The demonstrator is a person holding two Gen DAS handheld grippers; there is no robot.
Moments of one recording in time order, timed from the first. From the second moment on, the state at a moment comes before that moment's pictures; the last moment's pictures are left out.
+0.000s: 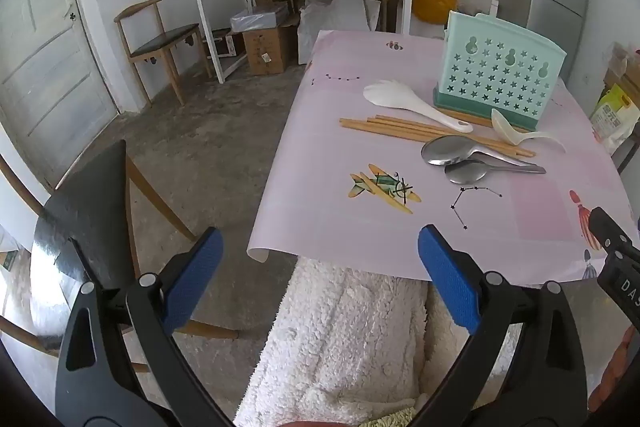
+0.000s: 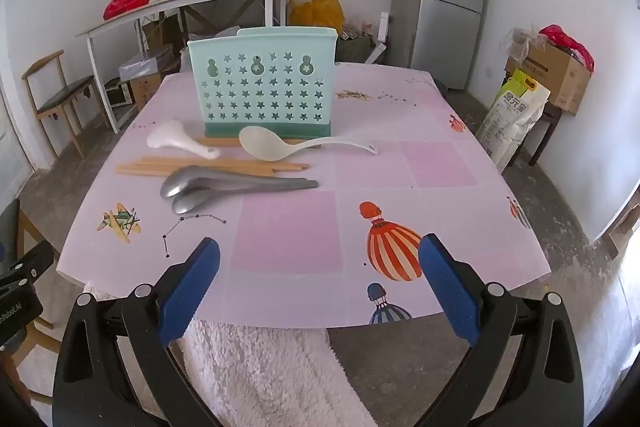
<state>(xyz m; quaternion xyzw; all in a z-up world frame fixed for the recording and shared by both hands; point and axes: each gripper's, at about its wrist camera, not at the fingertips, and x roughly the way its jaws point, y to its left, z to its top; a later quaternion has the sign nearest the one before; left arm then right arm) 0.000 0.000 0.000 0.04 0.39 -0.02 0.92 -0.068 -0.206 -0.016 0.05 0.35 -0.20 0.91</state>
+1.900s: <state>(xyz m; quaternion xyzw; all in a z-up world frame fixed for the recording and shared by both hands) 0.005 0.010 -0.003 0.04 0.40 0.00 0.91 -0.067 -0.201 -0.008 0.04 0.34 -0.19 0.92</state>
